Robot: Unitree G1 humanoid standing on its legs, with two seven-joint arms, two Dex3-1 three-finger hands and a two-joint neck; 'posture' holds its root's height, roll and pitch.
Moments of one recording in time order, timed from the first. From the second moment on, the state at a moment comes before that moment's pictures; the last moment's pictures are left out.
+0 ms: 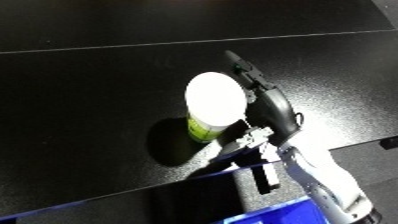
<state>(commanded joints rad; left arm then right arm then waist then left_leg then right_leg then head) -0.11 0.37 -0.27 1.20 -0.42 0.05 -0.26 -0.71 -0.64 0.23 0.18 0.74 0.07 -0.07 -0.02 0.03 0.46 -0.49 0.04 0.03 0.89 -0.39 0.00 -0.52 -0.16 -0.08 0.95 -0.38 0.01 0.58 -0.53</state>
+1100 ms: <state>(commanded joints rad) -0.10 0.35 -0.21 1.21 -0.47 0.01 -0.25 -0.49 -0.76 0.05 -0.09 0.62 -0.02 -0.14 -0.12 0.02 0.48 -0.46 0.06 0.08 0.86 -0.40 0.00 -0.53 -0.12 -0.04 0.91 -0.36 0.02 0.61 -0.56</state>
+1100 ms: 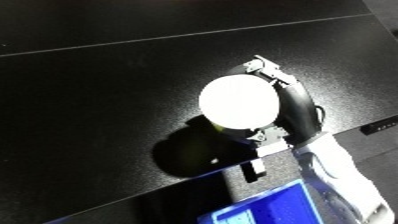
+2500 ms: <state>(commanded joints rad) -0.09 0.32 -0.17 1.23 -0.53 -0.03 -0.30 -0.04 -0.62 -0.11 0.73 0.78 -0.44 0.04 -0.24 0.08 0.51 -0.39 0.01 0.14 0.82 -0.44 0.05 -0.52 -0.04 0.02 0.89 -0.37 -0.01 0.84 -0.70</state>
